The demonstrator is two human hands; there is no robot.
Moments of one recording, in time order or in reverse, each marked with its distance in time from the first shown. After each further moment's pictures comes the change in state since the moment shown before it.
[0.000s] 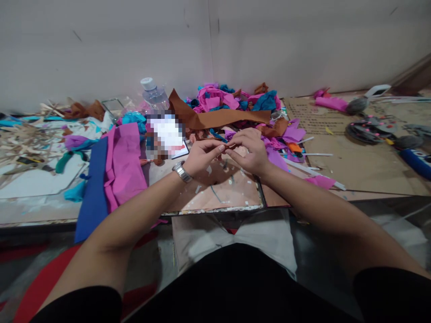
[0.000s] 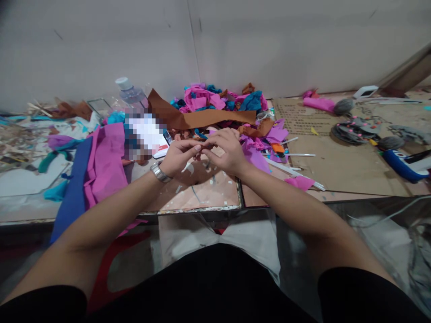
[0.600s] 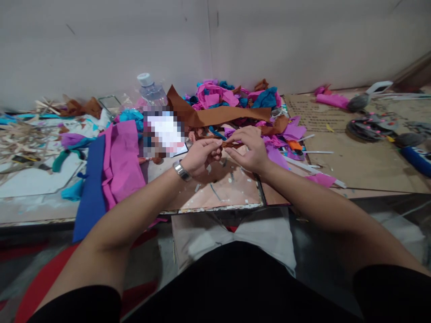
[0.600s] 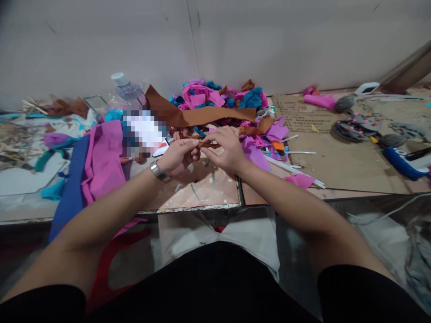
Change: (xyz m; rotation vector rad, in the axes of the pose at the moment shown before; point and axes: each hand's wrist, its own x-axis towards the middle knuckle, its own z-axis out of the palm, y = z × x) left_hand 0.000 0.010 0.010 -0.505 0.047 -0.416; right_hand -0.002 0.001 0.000 -0.006 -0.022 0.011
